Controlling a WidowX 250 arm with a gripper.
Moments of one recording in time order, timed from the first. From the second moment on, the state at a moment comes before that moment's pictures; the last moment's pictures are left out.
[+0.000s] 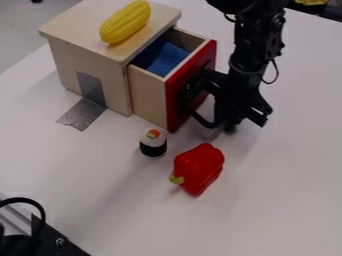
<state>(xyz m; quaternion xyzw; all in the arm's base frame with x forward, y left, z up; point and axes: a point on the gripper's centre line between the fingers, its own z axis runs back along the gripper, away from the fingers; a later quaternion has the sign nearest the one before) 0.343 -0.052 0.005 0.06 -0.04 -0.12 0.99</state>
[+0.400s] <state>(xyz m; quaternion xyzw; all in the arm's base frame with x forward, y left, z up) 0.349 -0.073 0.013 0.04 -0.04 -0.10 0.99</state>
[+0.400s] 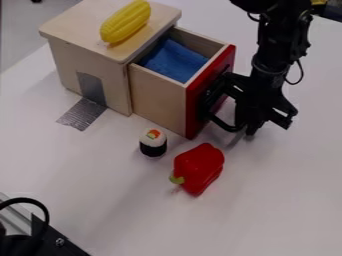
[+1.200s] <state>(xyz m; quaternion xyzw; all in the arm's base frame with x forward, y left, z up) 0.358 -0.082 0.094 0.06 -0.10 -0.10 0.99</state>
